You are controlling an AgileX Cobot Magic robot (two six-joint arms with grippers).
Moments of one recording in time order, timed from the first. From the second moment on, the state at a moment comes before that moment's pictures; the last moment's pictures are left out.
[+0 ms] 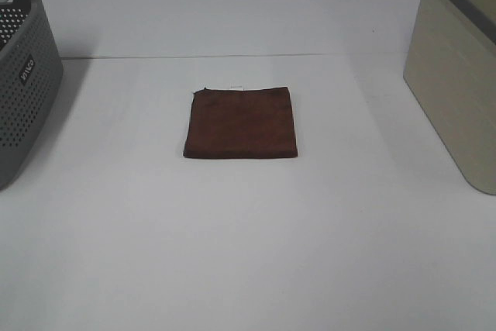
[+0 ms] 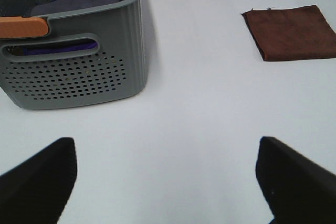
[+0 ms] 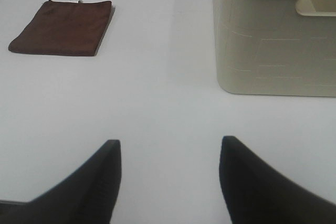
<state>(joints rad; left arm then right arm) -0.04 0.00 -0.50 -0.06 1.06 0.04 0.02 -0.01 -0.50 0.08 1.07 -0.08</state>
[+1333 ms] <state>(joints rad) -0.04 0.00 -0.50 -0.06 1.06 0.04 0.02 -0.01 -0.50 0.08 1.07 -0.08</state>
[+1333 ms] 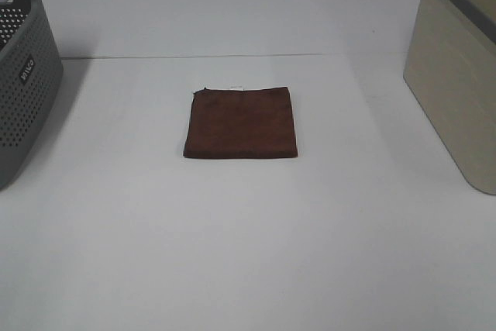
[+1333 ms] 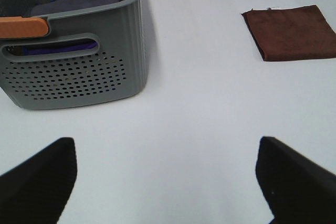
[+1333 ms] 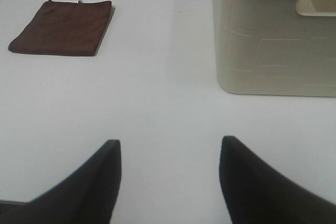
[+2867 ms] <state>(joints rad) -0.04 0.00 -0.50 -0.06 1.06 0.04 0.02 -0.01 -0.50 0.08 1.07 -0.08</state>
